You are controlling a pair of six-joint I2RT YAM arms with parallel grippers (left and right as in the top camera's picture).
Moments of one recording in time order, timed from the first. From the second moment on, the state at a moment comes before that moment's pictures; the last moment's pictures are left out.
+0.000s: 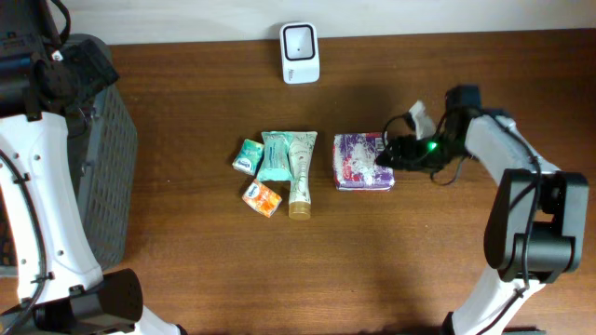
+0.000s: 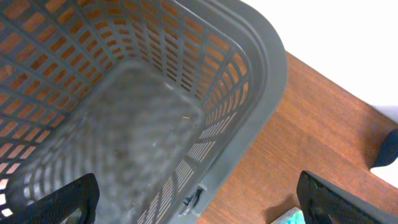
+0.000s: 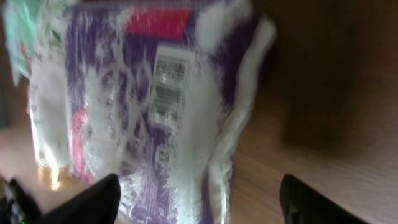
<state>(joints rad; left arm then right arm) 0.19 1.78 2.20 -1.33 -0.22 -0.39 -0.10 1.98 1.30 -0.77 -0.66 -0.16</state>
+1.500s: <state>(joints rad) 0.19 1.78 2.20 -1.33 -0.22 -0.39 0.43 1.86 1.66 -1.03 0.08 0.34</state>
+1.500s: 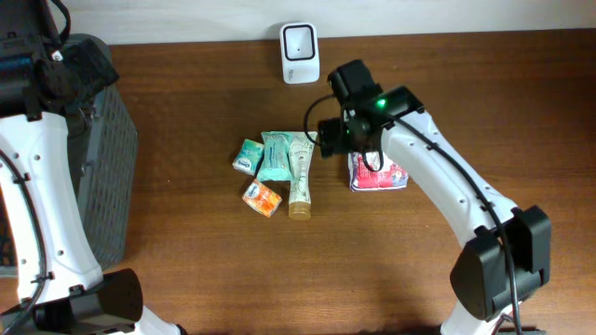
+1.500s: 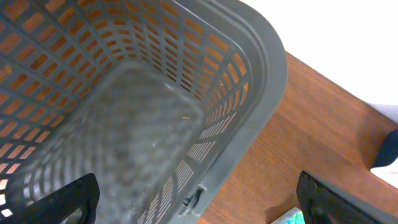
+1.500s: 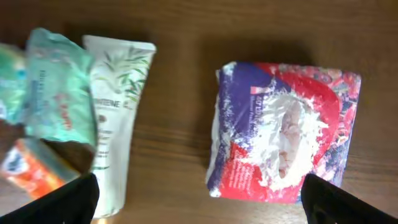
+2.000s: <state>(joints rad) 0.19 1.78 2.20 -1.33 -0.22 -0.39 0.17 1.86 1.68 -1.07 0.04 0.25</state>
